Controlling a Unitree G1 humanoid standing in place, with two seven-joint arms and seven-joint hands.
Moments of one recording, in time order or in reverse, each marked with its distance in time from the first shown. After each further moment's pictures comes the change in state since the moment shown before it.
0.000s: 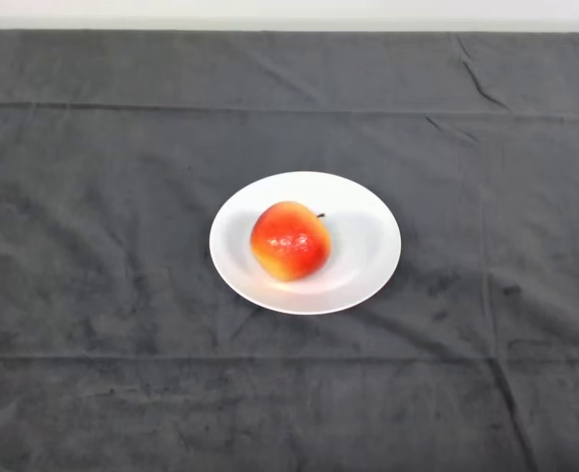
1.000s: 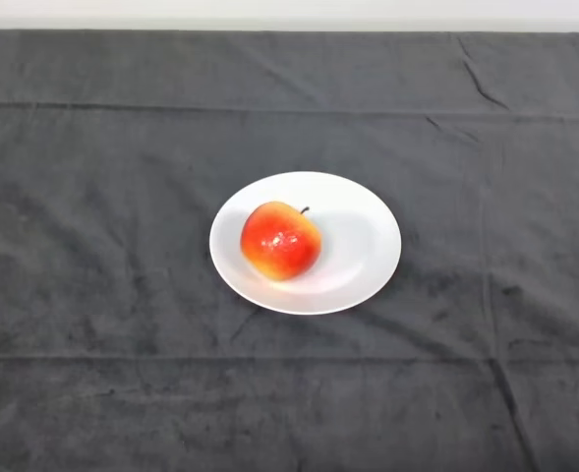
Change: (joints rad) left arm 0.008 0.000 -0.034 -0.032 -0.022 0.006 0.009; right arm 0.000 0.000 0.000 0.000 0.000 0.000 0.000
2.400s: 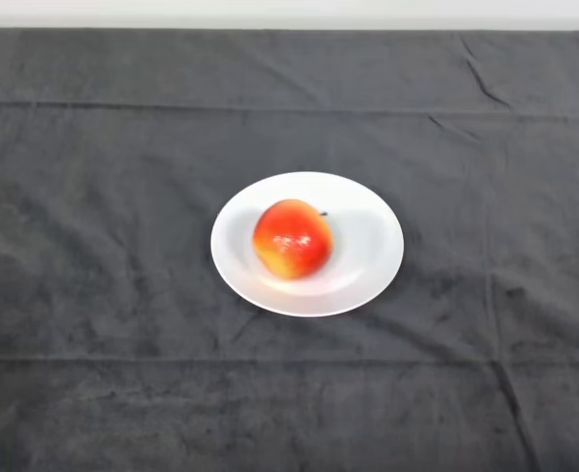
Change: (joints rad) left arm 0.096 -0.007 -0.066 -0.209 -0.002 0.063 0.065; right arm 0.000 0.000 0.000 0.000 0.000 0.000 0.000
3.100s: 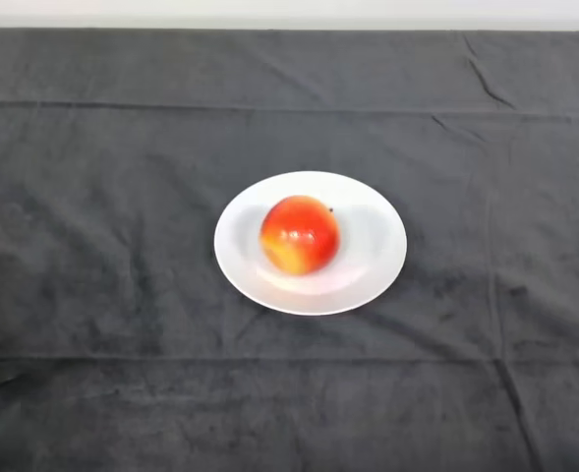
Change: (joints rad) left arm 0.063 -0.011 -0.156 -0.292 0.078 0.094 0.076; right arm 0.000 0.000 0.000 0.000 0.000 0.000 0.000
